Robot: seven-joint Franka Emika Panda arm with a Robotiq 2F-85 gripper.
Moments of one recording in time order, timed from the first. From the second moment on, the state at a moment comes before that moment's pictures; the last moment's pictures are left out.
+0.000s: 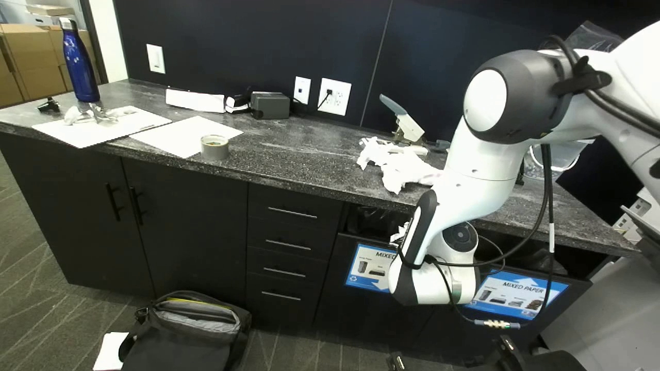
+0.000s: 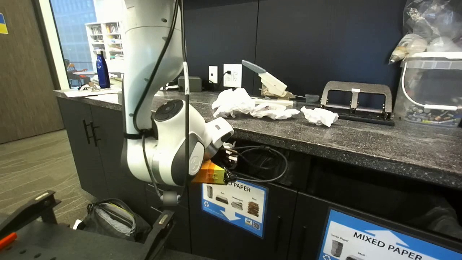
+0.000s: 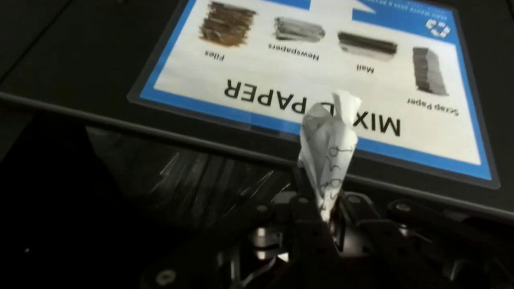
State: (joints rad) arm 0.12 1.07 -0.17 -2.19 0.19 3.97 -0.04
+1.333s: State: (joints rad) arm 0.03 1.45 -0.14 -1.62 0.41 4.17 -0.06
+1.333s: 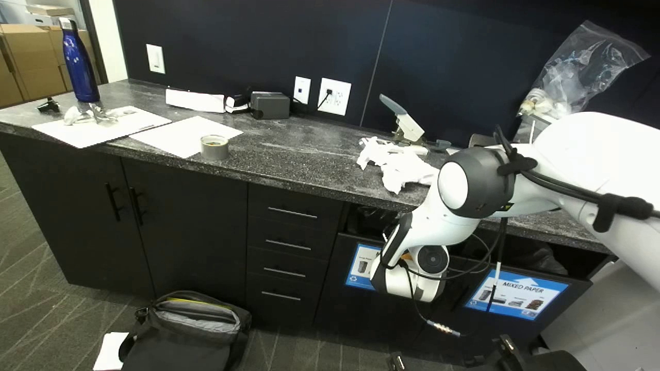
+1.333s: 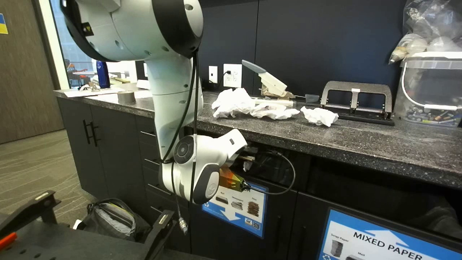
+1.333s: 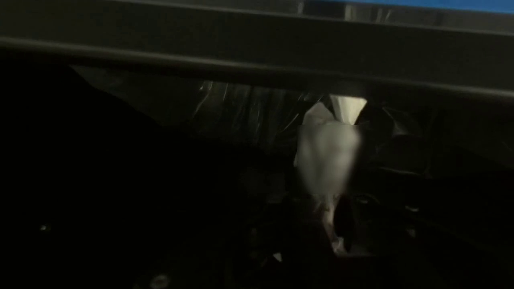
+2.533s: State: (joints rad) arm 0.01 1.06 -0.02 -2.09 0.35 3.93 0.00
